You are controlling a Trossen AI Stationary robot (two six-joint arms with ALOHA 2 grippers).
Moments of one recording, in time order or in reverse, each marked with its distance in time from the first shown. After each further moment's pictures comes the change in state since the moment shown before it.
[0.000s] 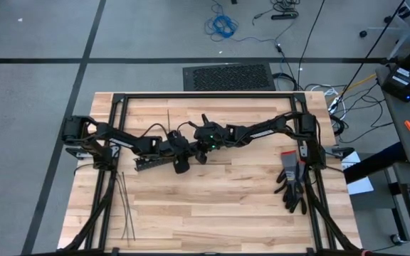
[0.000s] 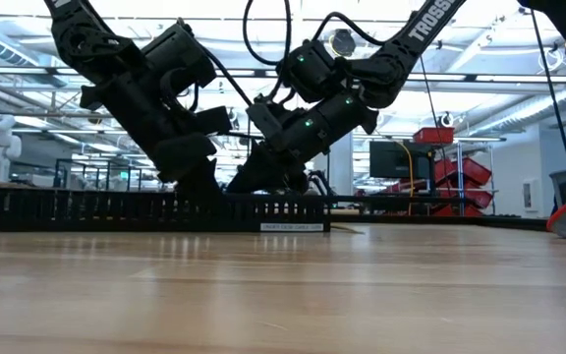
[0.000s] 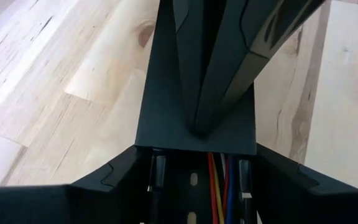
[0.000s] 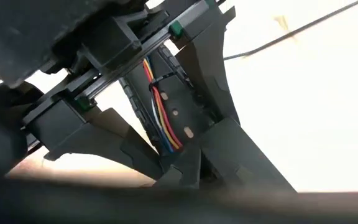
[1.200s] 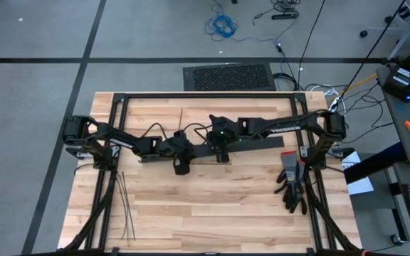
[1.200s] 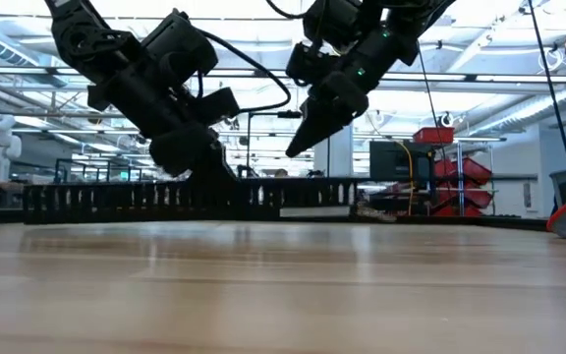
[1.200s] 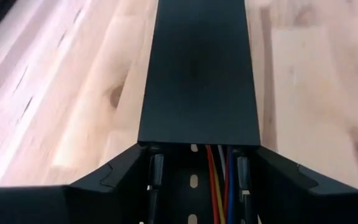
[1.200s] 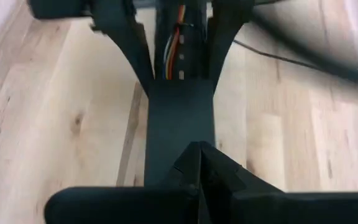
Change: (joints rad) left arm 0.002 0.000 0.002 0.117 0.048 0.241; right arm 0.020 -0.344 0.002 -0.518 0.087 -0.527
